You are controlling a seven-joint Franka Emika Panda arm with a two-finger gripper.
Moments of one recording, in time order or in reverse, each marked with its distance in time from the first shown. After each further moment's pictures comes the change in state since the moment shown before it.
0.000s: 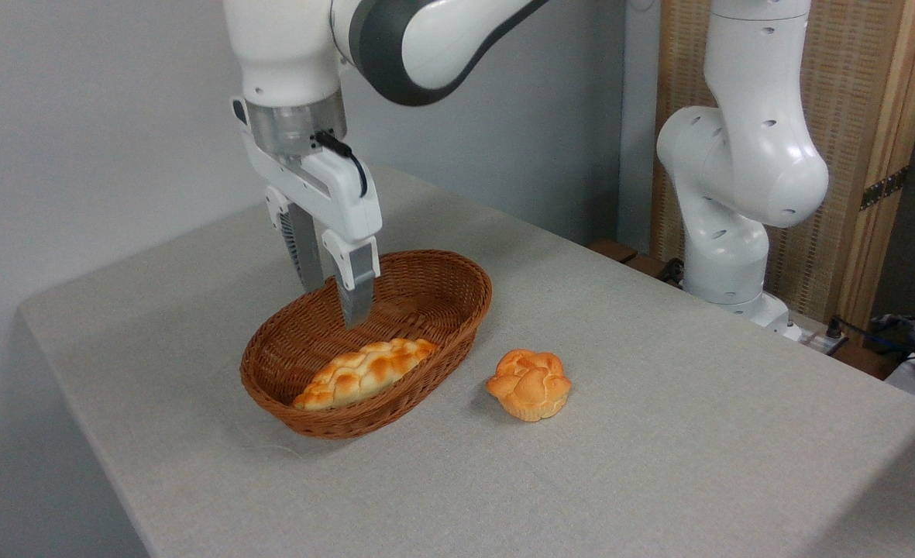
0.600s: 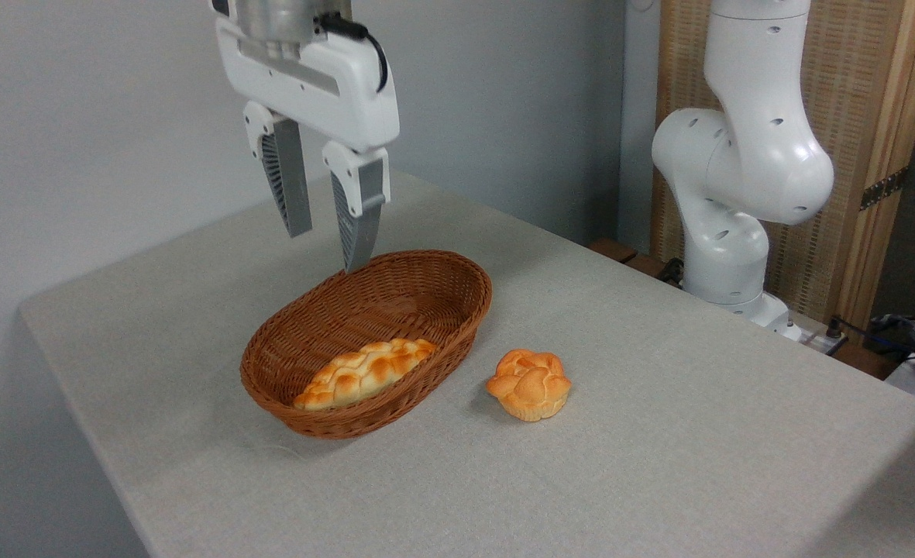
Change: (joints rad) arm 0.120 -0.001 -0.002 0.266 0.001 -0.238 0.010
